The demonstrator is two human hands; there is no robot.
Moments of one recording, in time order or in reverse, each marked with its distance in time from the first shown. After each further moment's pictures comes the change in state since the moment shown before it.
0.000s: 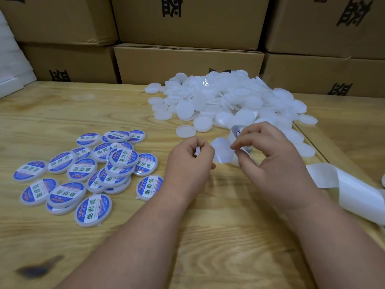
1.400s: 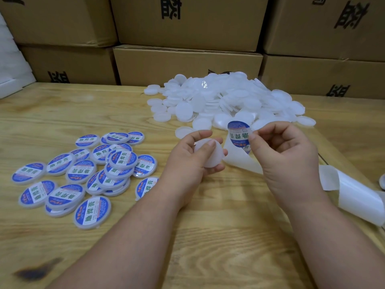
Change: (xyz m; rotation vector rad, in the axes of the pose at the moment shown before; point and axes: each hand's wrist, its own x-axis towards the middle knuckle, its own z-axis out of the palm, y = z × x) left_hand 0.014 -0.009 0.003 -0.541 -0.206 -0.135; right_hand 0.006 -0.017 -0.003 0.559 0.342 0.401
